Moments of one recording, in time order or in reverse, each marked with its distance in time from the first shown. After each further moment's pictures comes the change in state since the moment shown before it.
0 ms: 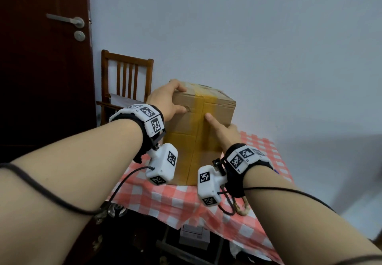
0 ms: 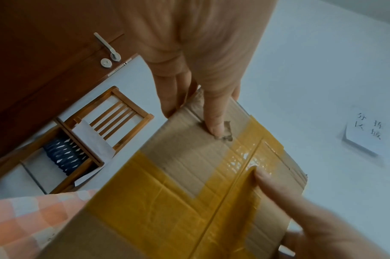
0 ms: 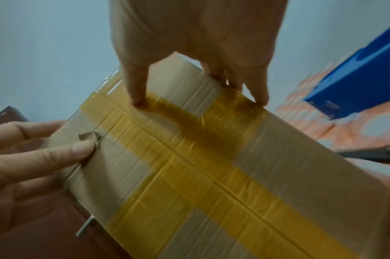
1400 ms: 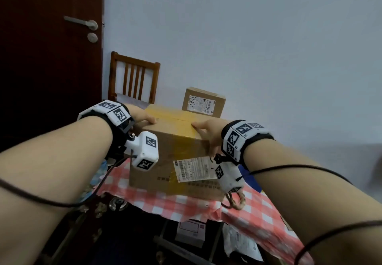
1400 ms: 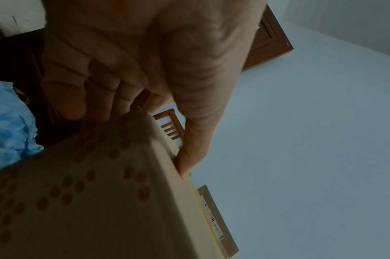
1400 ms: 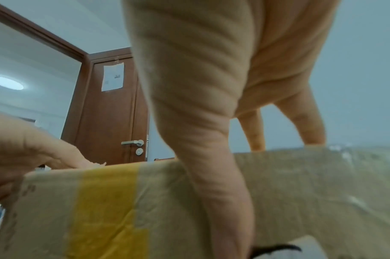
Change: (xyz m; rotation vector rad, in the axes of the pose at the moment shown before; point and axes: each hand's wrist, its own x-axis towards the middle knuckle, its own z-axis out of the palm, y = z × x) left_hand -0.058 -0.014 -0.070 -0.085 -0.259 -0.738; right_hand -0.043 -0.059 0.003 -1.450 -0.525 -0.394
